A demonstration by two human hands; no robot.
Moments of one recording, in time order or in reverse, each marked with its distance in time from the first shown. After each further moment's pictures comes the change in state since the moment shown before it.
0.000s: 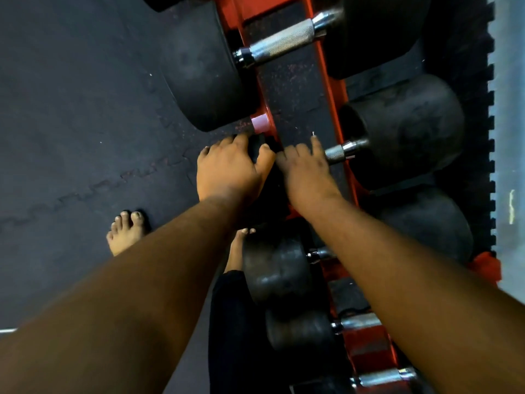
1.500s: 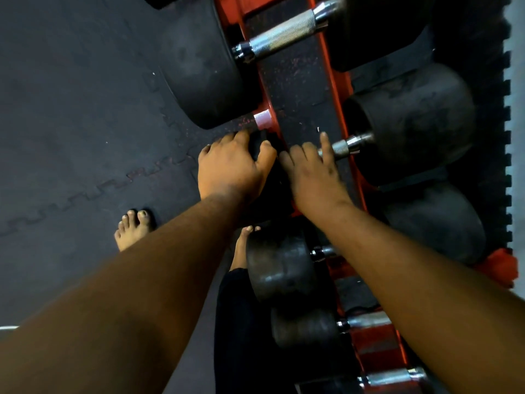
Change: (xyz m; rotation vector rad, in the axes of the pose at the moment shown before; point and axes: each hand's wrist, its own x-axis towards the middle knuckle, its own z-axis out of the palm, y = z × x) left_hand 0.001 -0.001 0.002 -0.025 0.001 -0.001; right_hand -0.018 0.005 0.008 -0.026 0.064 -0.011
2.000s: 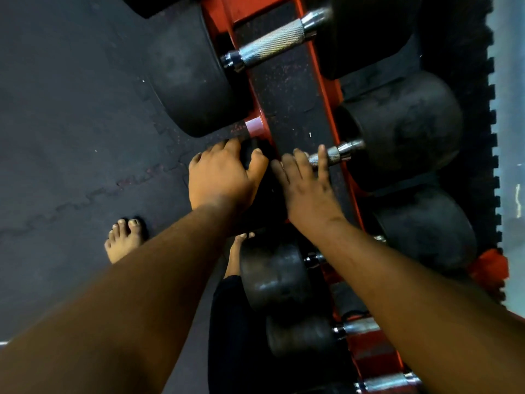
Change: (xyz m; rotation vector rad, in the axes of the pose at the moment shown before) left_hand -0.002 0.002 0.000 0.008 0.004 -0.001; right_hand -0.013 -0.004 0.008 -0.047 -0.049 0.016
